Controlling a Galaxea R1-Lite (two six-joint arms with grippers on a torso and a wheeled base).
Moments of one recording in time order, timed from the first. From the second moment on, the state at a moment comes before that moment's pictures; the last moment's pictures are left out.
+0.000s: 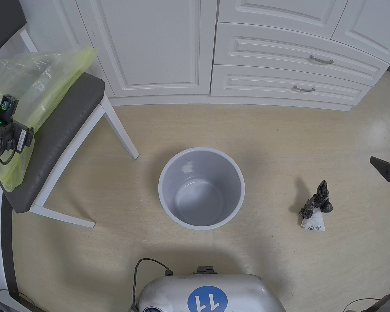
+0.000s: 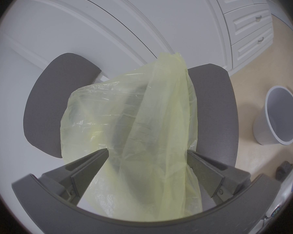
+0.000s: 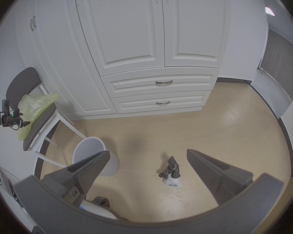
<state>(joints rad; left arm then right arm) 0.00 1.38 -0.94 -0.27 0.46 0.58 -0.03 0.99 -0.60 -0.21 0.07 0.06</state>
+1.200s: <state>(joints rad) -0.09 1.51 -1.05 -0.35 0.52 0.64 -0.05 1.00 -0.60 -0.21 0.08 0.06</state>
